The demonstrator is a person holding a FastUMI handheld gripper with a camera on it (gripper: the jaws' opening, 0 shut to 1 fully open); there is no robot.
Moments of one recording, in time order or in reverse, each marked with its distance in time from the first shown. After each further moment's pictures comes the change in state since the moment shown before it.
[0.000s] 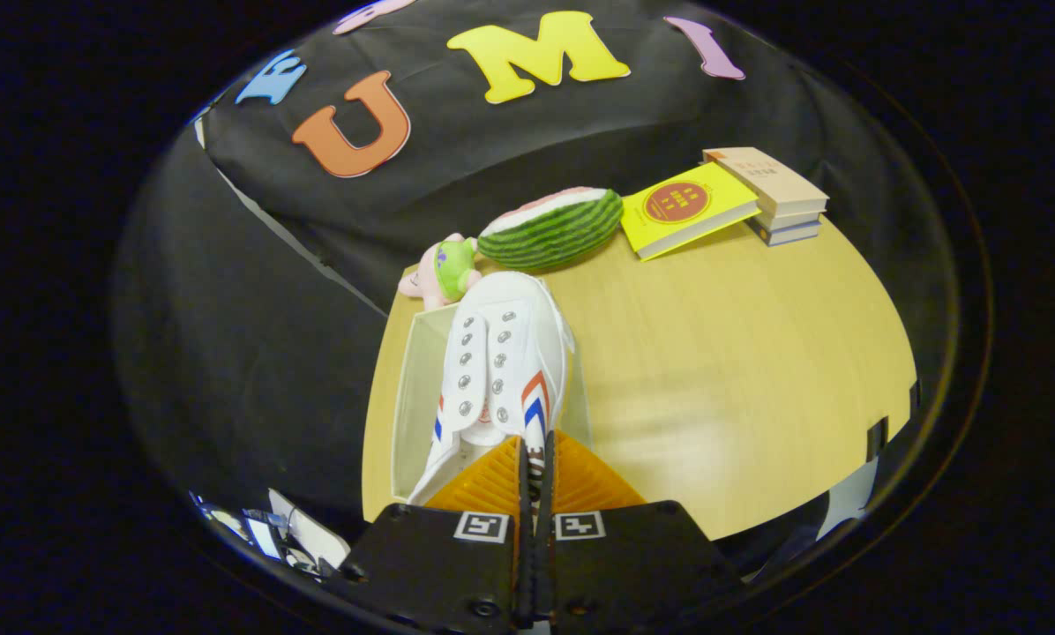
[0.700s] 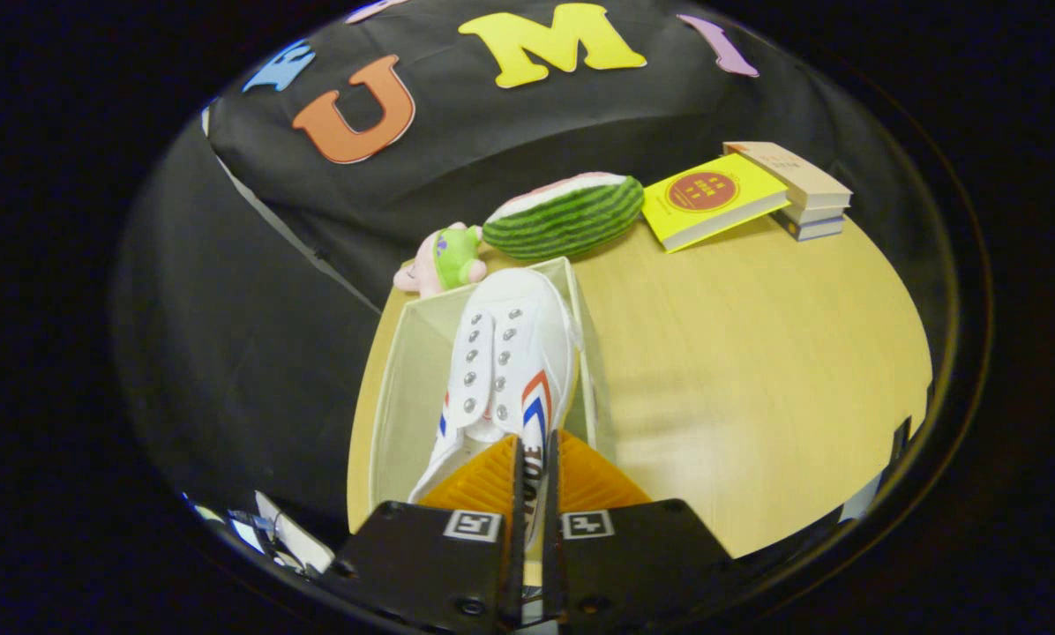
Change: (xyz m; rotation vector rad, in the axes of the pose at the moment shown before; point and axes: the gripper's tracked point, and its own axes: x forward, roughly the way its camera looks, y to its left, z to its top) arm 0.067 0.010 -0.007 -0.001 -0.051 0.038
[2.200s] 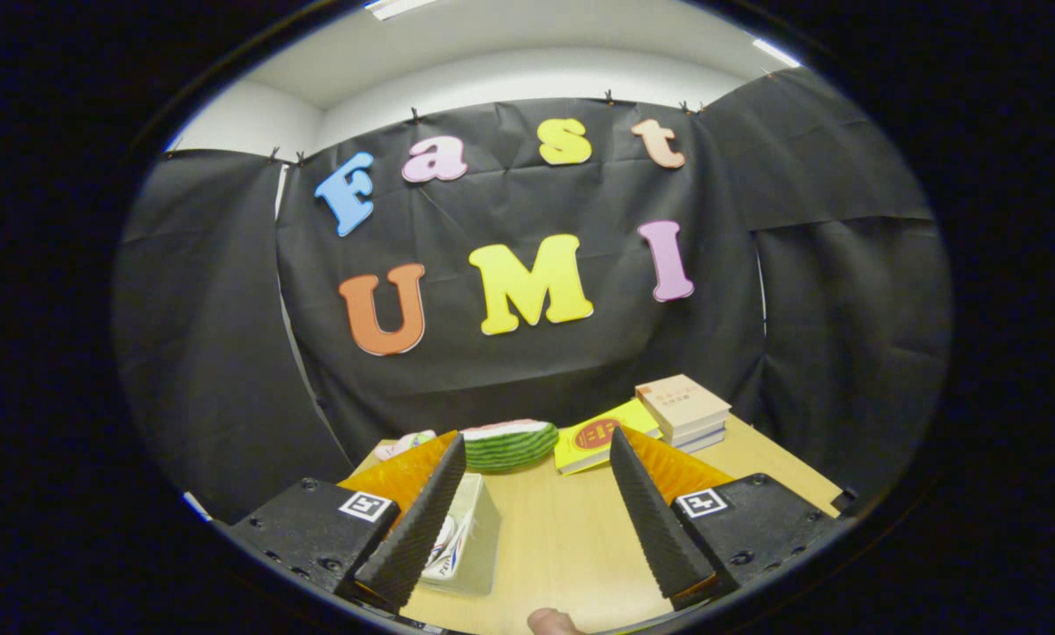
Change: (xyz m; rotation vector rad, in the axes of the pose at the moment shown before) arm -0.285 -0.078 0.097 -0.225 -0.801 -0.108
